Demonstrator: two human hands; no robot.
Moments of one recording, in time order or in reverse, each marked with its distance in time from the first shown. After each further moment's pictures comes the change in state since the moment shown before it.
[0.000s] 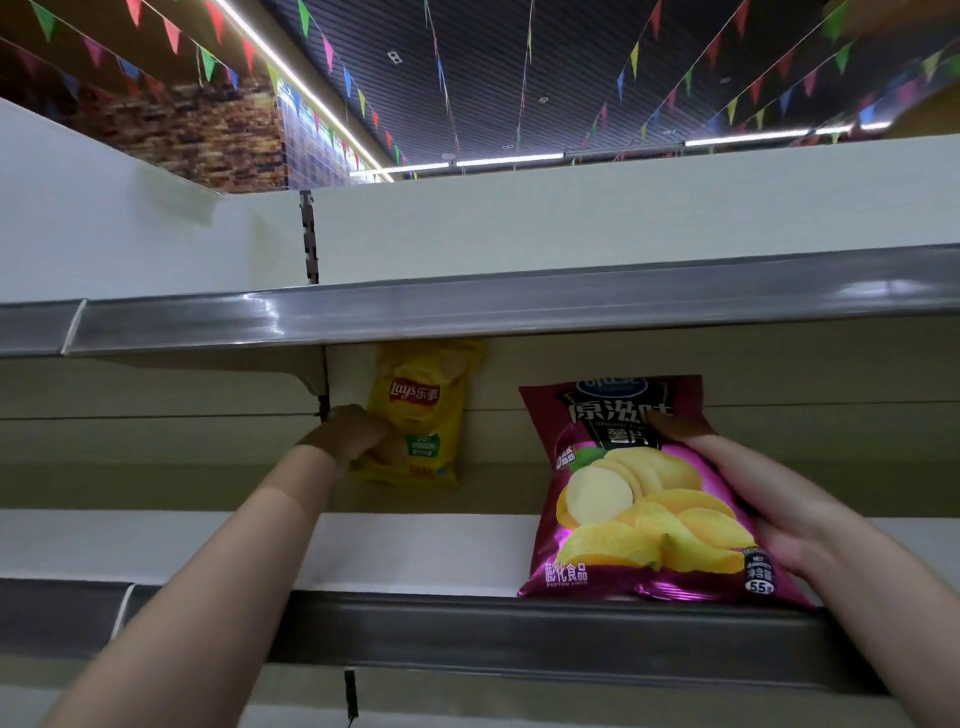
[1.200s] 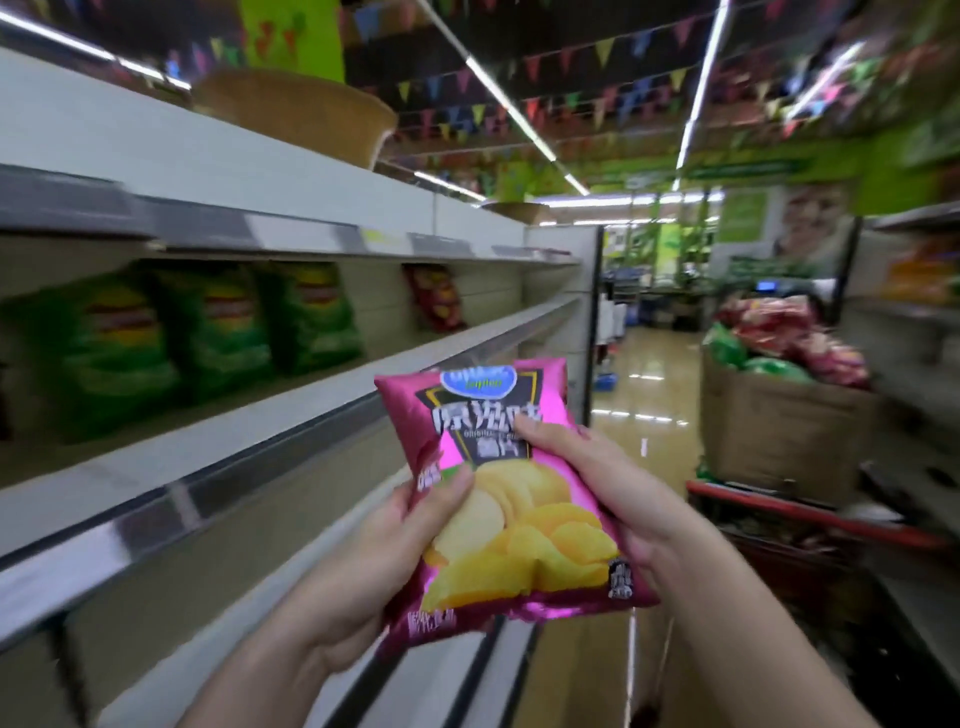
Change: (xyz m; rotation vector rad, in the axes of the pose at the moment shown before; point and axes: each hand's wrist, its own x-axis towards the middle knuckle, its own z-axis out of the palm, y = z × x) left_hand -0.512 0.334 0.541 -0.702 -1.728 0.407; right_hand -0.432 -0.031 -0.466 0.049 0.999 -0.158
